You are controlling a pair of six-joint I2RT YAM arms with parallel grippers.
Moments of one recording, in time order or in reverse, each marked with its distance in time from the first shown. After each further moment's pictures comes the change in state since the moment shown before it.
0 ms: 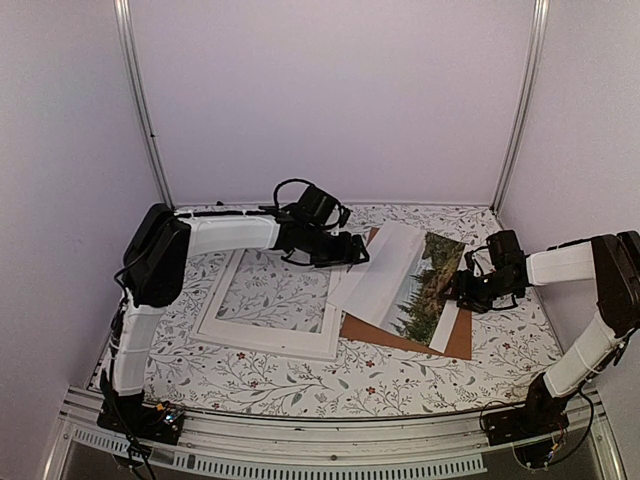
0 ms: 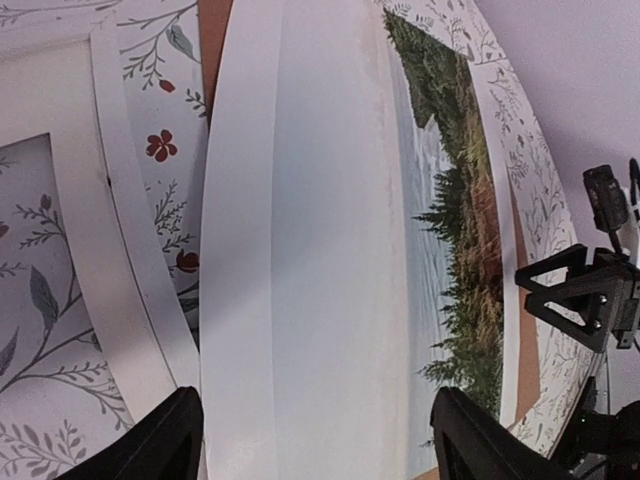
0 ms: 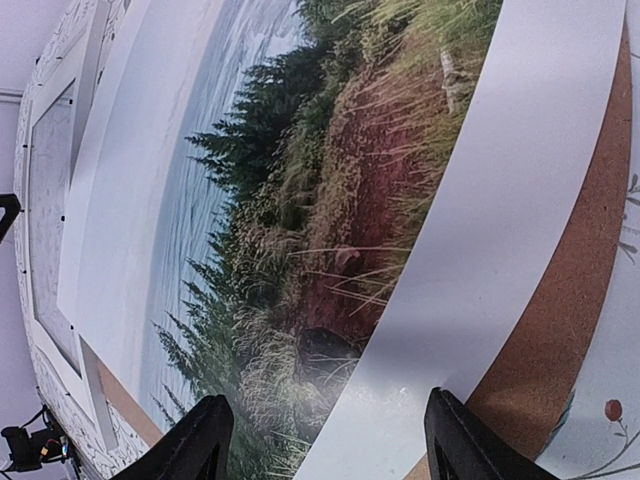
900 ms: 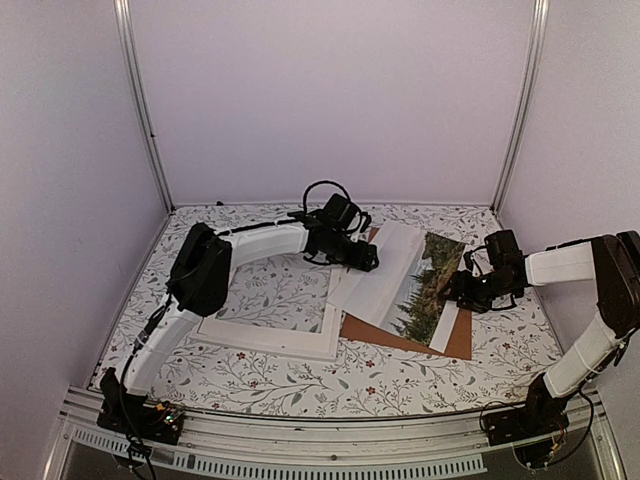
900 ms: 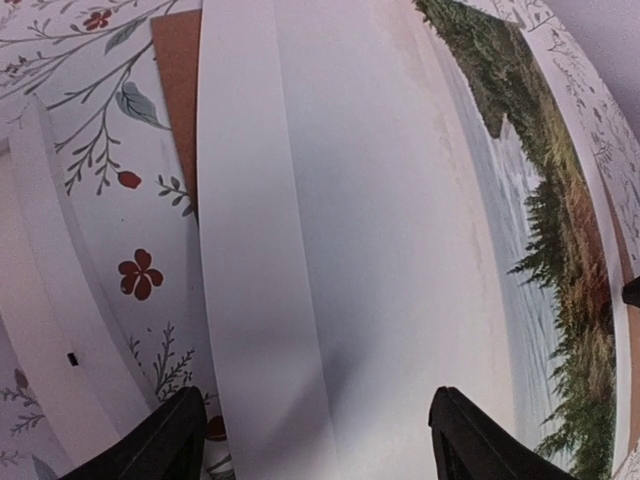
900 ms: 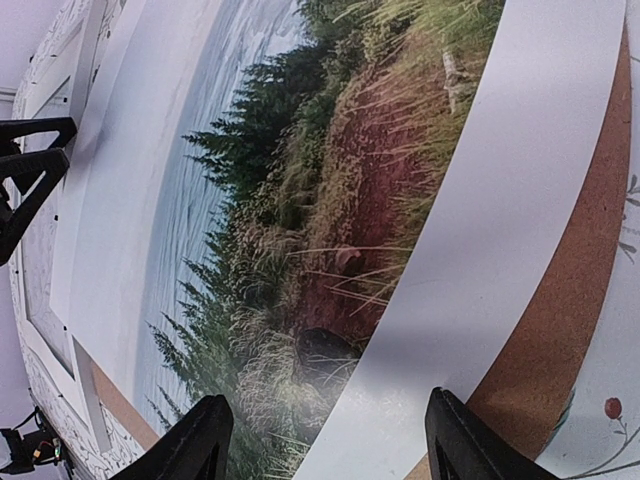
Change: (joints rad) left arm -0.010 0.365 0.477 -0.172 -0.086 0.275; right arm 0.018 0.000 0.002 -0.001 0.027 0.004
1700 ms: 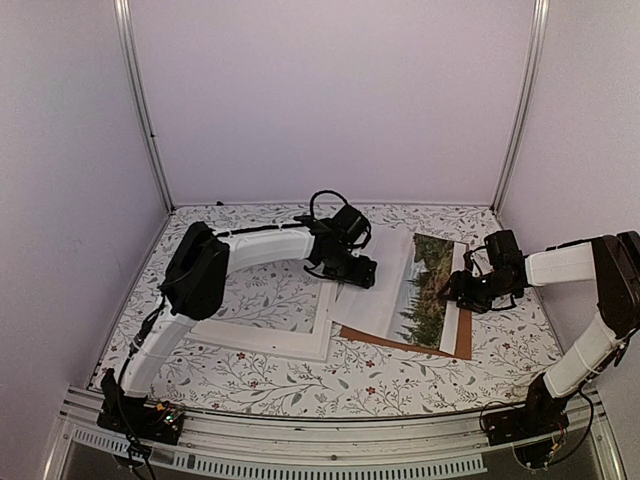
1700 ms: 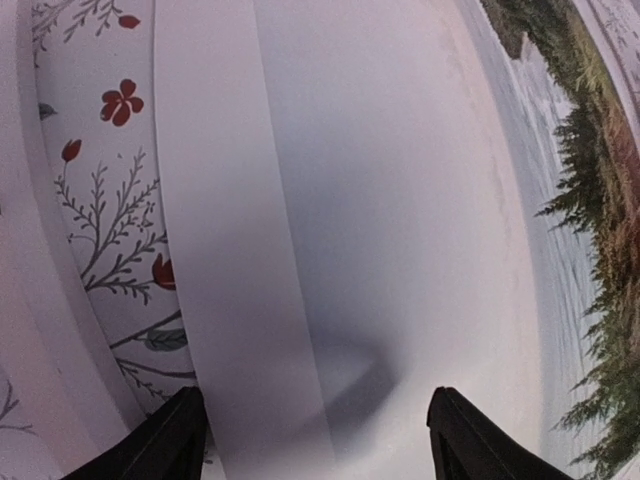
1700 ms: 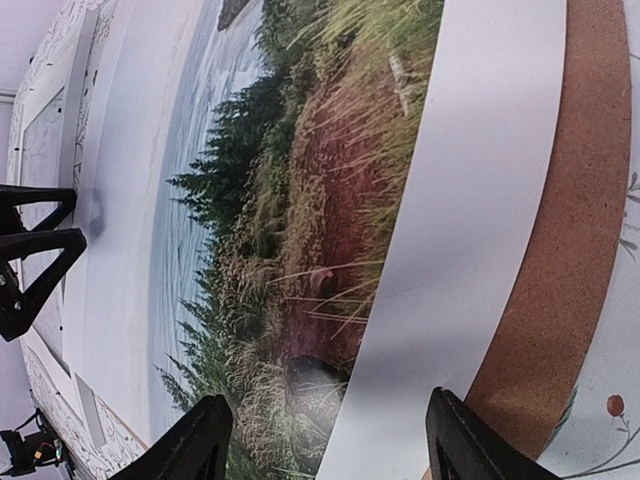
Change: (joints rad) left arm -0.074 -0.068 -0.080 -0.154 -0.125 -0.079; right arm 0.002 -0.003 0.000 -0.001 0.002 0.006
